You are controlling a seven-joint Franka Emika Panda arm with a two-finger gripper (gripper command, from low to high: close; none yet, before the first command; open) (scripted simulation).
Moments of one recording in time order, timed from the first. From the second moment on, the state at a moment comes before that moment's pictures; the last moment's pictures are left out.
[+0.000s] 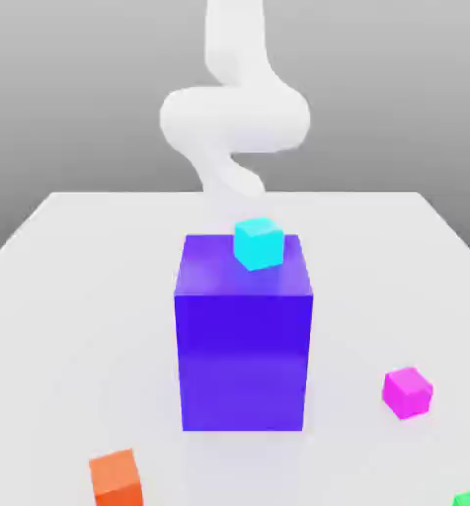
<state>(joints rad) 0.06 -0.72 -0.01 -2.33 0.00 2.34 0.69</state>
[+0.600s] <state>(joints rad) 0.45 -0.16 -0.01 -2.57 0.02 2.65 -0.10</state>
